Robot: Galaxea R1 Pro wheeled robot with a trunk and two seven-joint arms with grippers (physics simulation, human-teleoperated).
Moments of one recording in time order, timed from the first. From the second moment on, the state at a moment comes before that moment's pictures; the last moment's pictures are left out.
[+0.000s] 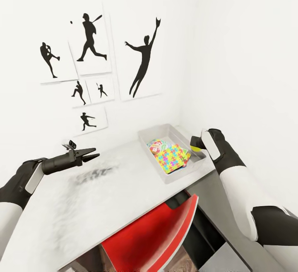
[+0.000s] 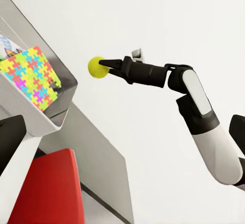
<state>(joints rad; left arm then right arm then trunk) -0.82 0.39 0.02 -0.83 0.51 0.88 -1.37 -1.10 -0.03 0.06 -0.79 -0.51 0.83 -0.46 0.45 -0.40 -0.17</state>
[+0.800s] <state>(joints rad) -0.82 0.40 0.02 -0.83 0.51 0.88 -1.37 -1.13 -0.02 0.06 -0.79 -0.51 0.83 -0.47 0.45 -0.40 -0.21</state>
